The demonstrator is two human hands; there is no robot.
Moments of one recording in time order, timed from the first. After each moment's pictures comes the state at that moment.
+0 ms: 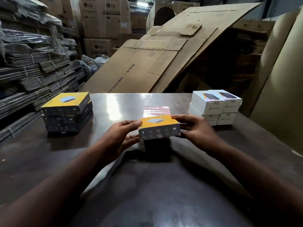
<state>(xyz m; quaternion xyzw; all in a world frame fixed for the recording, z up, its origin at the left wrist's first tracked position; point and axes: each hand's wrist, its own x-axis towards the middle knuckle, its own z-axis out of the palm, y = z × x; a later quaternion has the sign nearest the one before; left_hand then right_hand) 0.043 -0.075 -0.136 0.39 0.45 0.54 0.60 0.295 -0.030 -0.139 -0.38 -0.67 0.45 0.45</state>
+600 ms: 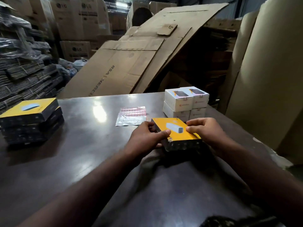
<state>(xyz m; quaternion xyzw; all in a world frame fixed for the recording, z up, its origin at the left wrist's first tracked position) 0.187 -0.069 -0.135 0.54 0.52 0.45 0.49 0.399 -0.040 -0.135 -0.60 -0.56 0.36 0.44</state>
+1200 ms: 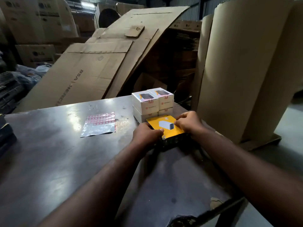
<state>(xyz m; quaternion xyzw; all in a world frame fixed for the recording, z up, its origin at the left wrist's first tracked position) 0.287 -0.010 -0.149 0.58 0.57 0.38 0.44 0.464 0.010 -0.140 -0.73 -0.48 0.23 0.42</state>
